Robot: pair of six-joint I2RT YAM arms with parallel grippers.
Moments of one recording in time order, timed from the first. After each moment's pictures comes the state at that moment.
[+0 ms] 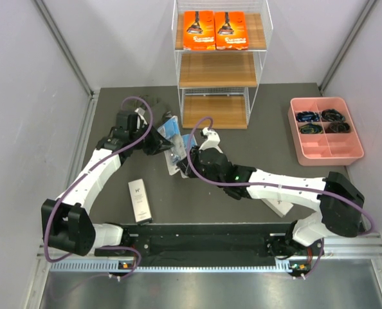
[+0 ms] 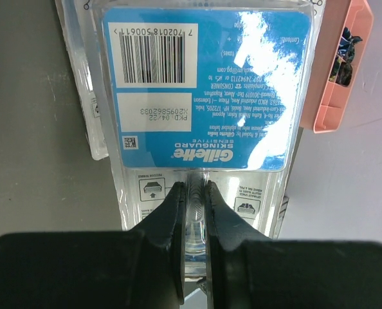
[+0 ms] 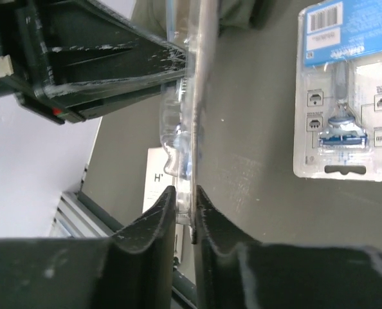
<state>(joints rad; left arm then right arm) -0.25 1.30 1.04 -0.45 0.42 -0.87 1.10 1.47 0.98 0.12 0.31 0.85</state>
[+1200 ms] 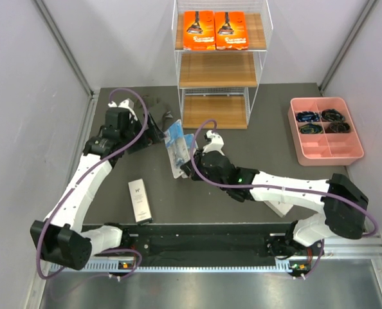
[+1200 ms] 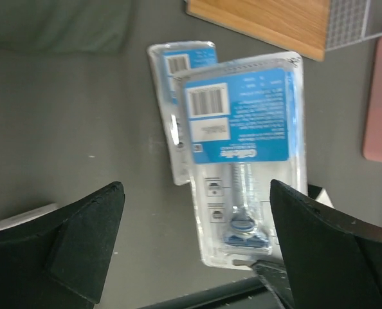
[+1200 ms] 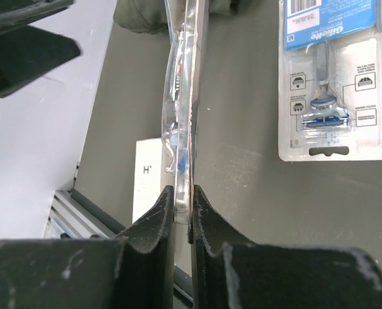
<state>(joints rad) -0.25 1.20 1.15 -0.62 0.15 -0.61 1.10 1.44 0.93 0.10 0.34 0.89</state>
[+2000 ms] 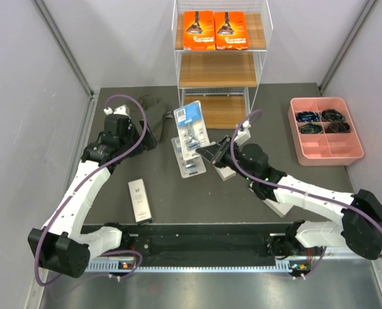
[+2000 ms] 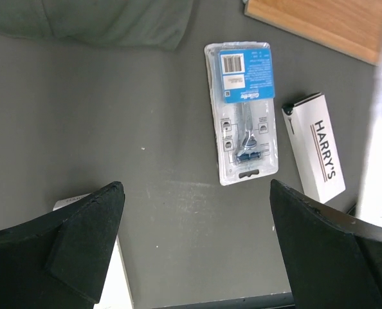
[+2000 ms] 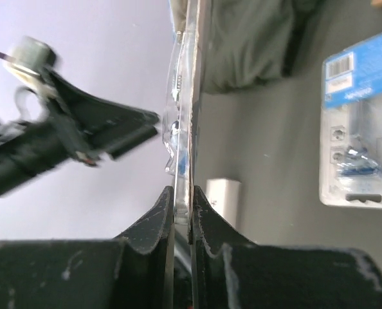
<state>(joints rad) -0.25 1.12 1.09 -0.68 -0.02 -0.54 0.85 1.22 0.68 0.44 0.05 1.03</state>
